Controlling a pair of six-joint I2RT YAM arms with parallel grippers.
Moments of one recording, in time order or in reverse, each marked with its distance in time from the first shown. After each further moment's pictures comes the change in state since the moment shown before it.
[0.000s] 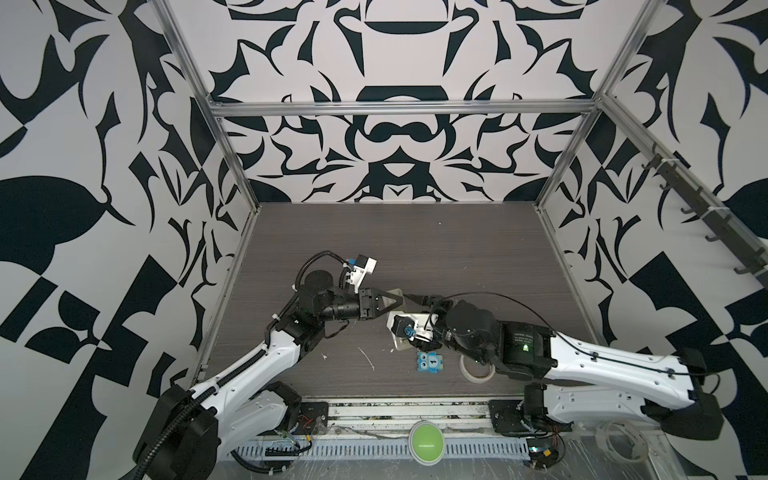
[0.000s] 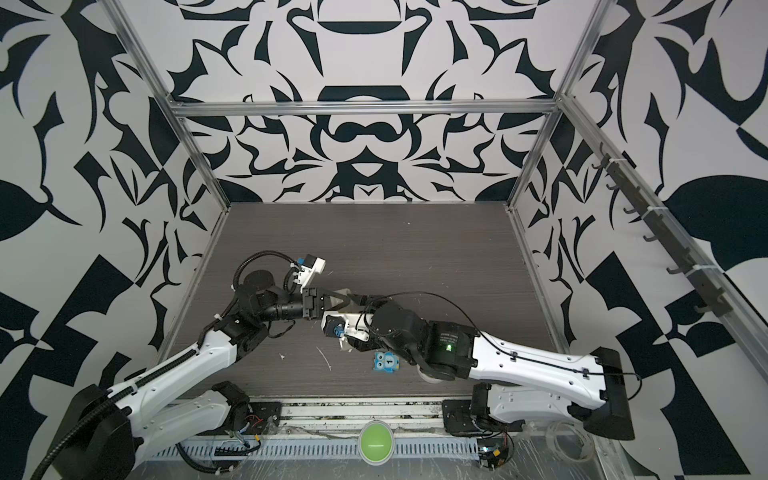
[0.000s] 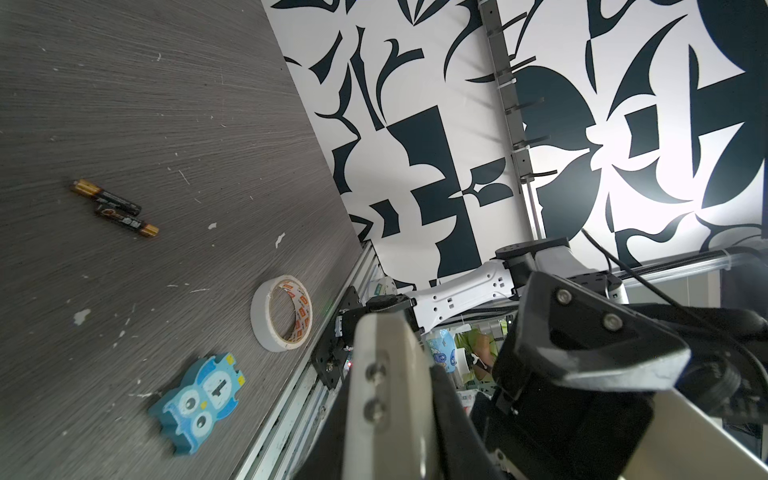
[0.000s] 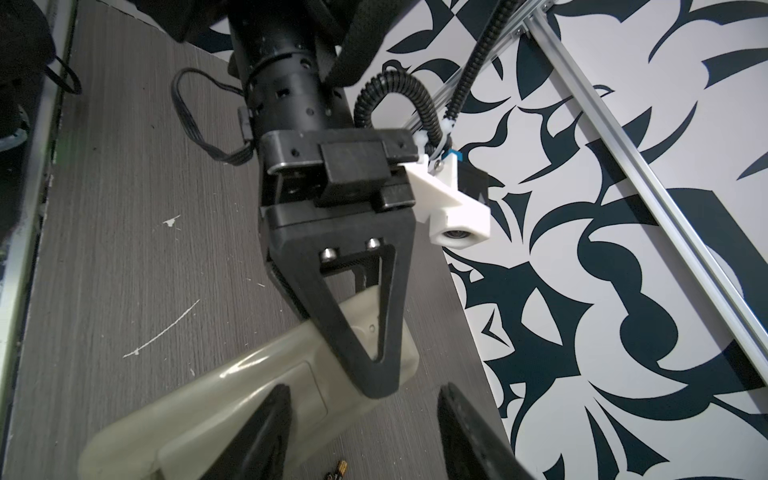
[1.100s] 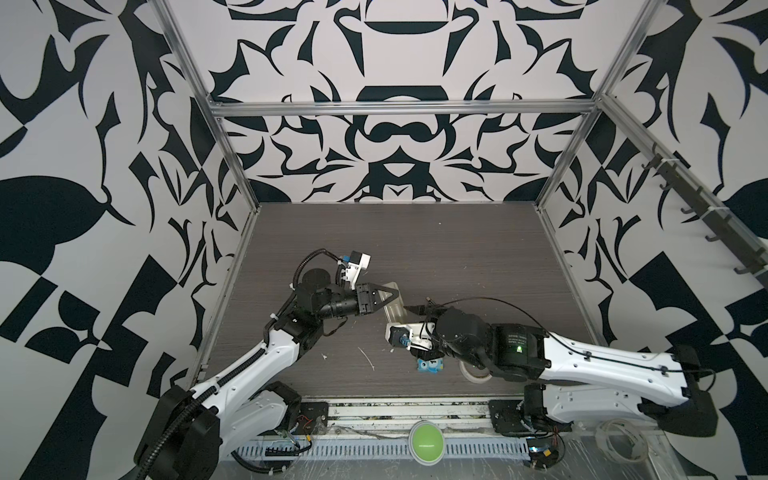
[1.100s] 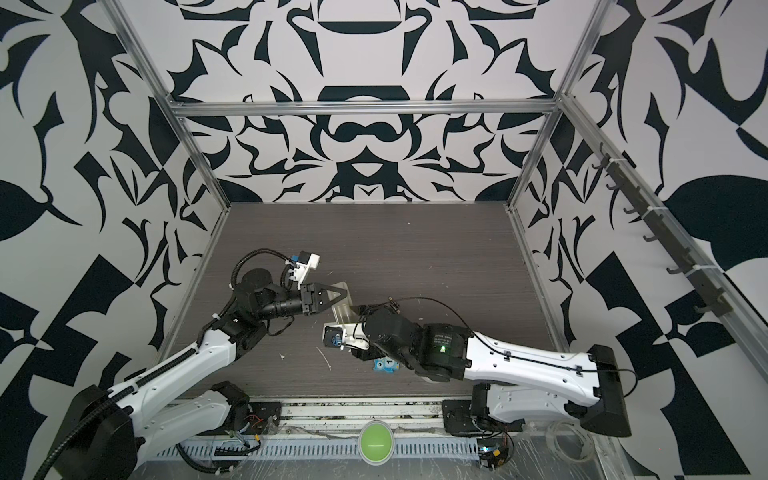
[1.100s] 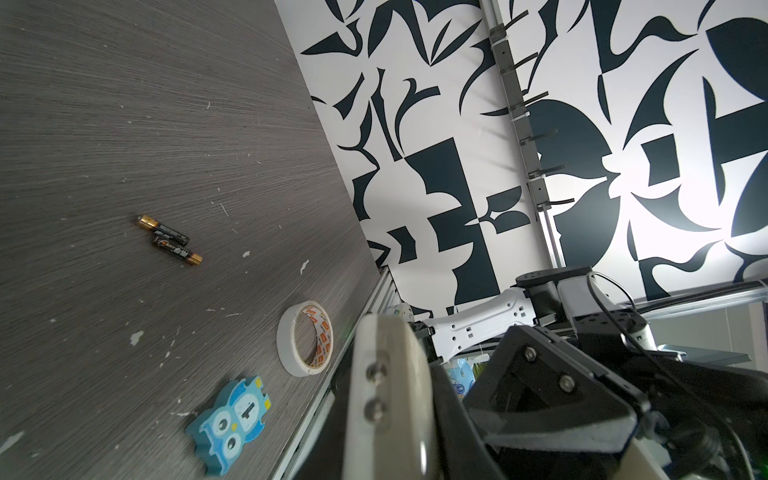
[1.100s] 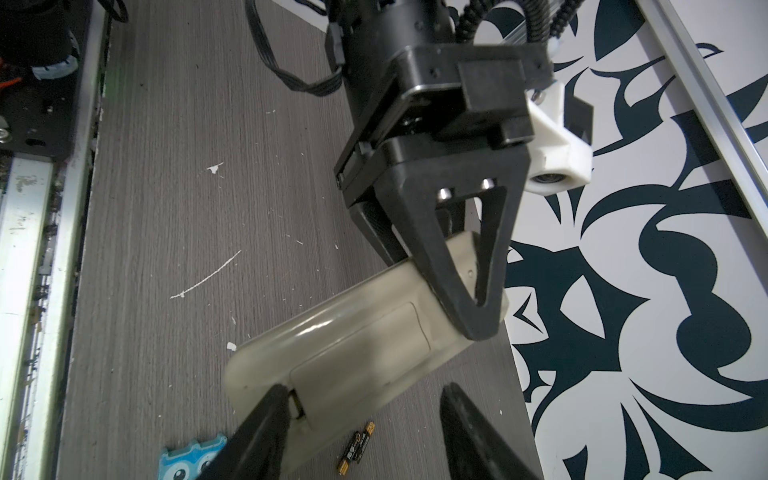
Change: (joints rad) left arm 0.019 0.004 0.000 -0.006 -0.064 0.026; right arm 0.008 0.051 0.000 -0.112 0.002 0.014
